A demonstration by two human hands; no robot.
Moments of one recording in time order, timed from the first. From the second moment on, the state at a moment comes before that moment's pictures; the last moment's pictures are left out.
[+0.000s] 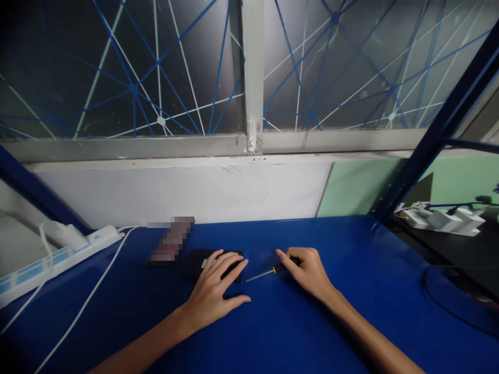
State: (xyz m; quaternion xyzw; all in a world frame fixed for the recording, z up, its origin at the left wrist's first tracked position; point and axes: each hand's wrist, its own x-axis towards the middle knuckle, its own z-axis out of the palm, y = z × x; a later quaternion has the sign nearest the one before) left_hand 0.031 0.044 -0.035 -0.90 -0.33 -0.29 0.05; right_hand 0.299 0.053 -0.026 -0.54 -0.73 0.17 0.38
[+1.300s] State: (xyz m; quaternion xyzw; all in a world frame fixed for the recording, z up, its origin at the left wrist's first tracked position) left_hand 0.007 0.062 -0.042 -0.88 -0.41 -0.20 0.10; right_hand 0.292 0.056 -0.043 -0.60 -0.67 0.21 0.38
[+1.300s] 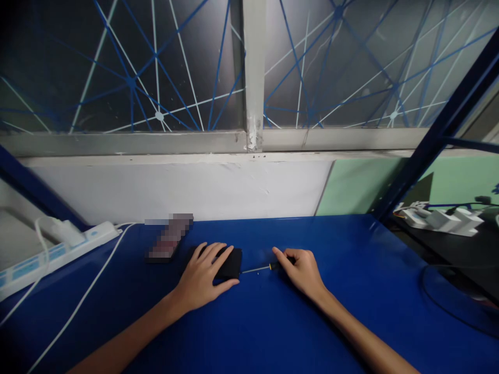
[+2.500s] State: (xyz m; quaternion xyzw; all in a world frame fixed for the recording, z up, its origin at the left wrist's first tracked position) left_hand 0.009 0.061 -0.040 -0.88 -0.41 -0.20 0.10; right_hand 0.316 0.055 -0.020 -0.47 -0.76 0.37 0.25
